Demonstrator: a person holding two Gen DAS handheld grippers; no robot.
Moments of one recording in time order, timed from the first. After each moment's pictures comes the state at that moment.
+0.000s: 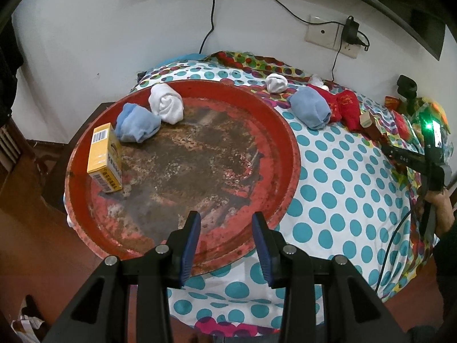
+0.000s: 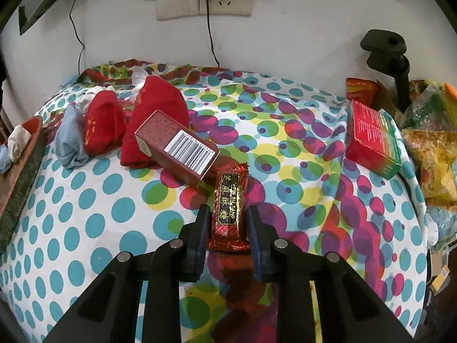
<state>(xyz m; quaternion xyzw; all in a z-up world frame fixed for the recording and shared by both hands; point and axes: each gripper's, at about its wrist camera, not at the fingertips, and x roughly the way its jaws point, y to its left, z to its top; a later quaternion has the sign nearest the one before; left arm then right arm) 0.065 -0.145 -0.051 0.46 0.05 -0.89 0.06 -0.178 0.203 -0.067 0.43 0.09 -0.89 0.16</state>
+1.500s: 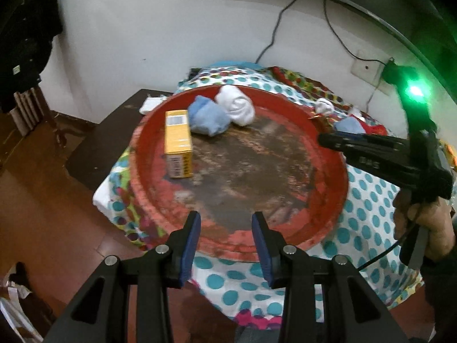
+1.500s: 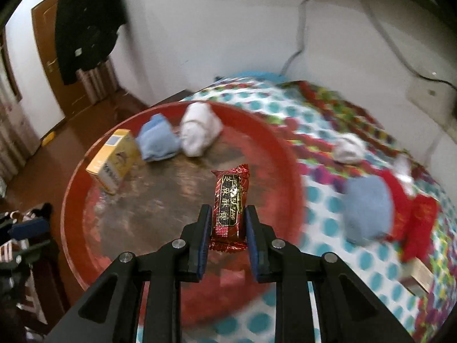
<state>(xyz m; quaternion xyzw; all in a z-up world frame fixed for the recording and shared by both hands) 0.108 -0.226 -0.037 0.43 0.11 -0.88 0.13 -0.065 -0.079 -0.013 0.39 0.17 -0.80 0.43</state>
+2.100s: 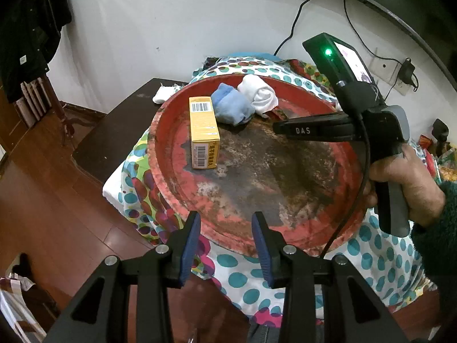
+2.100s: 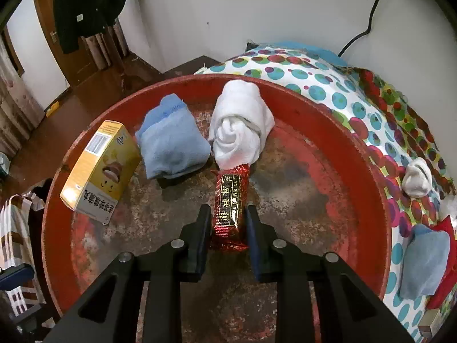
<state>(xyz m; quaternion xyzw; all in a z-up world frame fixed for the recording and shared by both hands) 0.107 -0.248 -0.053 0.45 0.12 -0.87 0.14 -0.082 -0.183 -0.056 0.45 0.23 -0.74 0.43</state>
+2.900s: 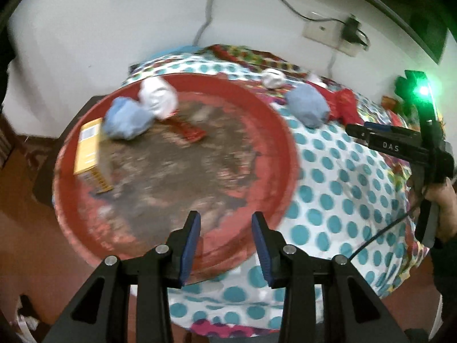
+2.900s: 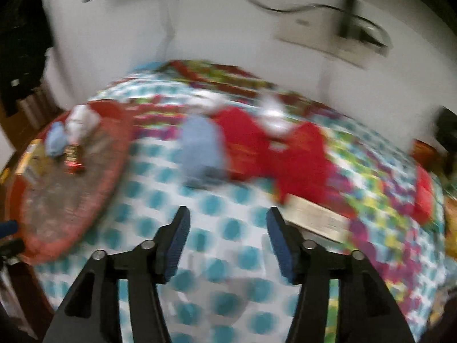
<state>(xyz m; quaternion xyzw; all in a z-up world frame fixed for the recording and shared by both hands) 0.049 -0.146 -0.053 0.47 0.06 -0.88 0.03 -0.141 0.089 -0.026 0.42 0.14 -0.86 0.25</state>
